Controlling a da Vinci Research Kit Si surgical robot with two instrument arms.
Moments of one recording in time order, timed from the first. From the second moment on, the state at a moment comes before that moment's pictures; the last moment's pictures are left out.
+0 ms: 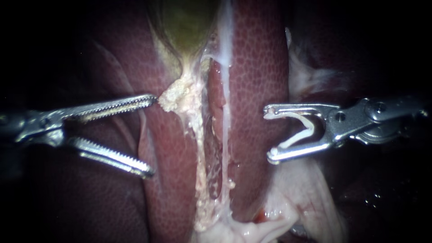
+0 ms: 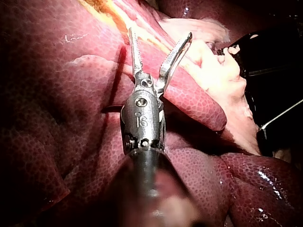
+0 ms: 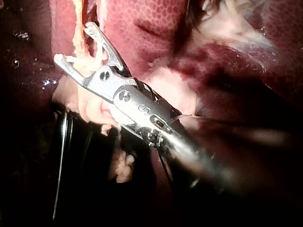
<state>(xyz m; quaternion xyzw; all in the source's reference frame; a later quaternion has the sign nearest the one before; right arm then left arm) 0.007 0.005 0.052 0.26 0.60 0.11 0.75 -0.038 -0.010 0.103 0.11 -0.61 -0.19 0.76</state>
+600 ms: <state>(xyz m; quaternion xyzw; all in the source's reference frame) 0.007 0.005 0.052 0.26 0.60 0.11 0.75 -0.039 -0.007 0.105 0.10 -0.61 -0.20 0.76</state>
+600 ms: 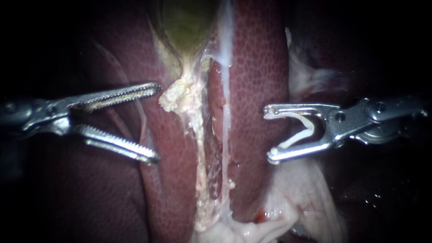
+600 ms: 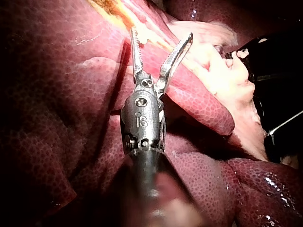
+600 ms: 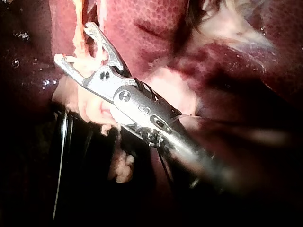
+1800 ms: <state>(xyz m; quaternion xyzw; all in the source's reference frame) 0.007 0.005 0.052 0.26 0.60 0.11 0.75 -0.041 -0.007 0.109 0.09 -0.57 -0.23 0.79</state>
